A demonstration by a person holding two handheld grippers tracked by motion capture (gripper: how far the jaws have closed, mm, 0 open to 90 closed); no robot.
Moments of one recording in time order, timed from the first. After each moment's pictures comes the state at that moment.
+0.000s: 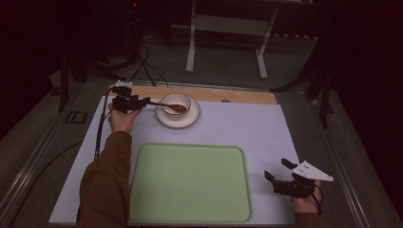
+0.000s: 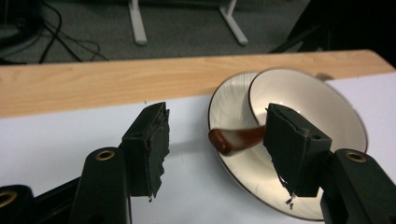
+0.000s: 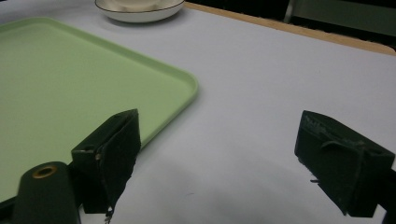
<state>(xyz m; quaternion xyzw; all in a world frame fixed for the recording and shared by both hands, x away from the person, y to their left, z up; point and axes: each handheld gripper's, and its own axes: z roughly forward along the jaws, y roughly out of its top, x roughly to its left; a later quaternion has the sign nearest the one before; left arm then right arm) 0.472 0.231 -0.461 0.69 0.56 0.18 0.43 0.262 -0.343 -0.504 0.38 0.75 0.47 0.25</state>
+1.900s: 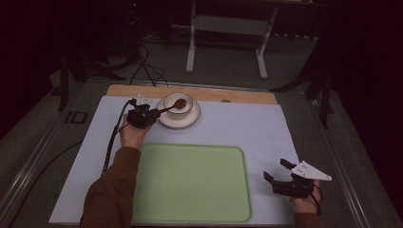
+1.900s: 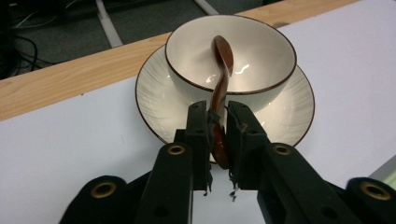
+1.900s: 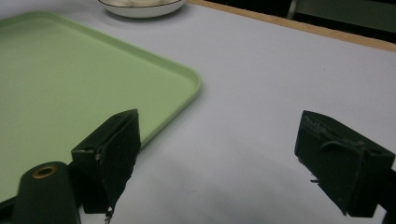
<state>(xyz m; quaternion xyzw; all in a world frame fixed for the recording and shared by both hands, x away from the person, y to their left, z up) 0.429 0.176 -0.470 0.76 0.46 0.23 0.40 0.263 -0.341 -0.505 0.38 0.76 0.47 0.24</state>
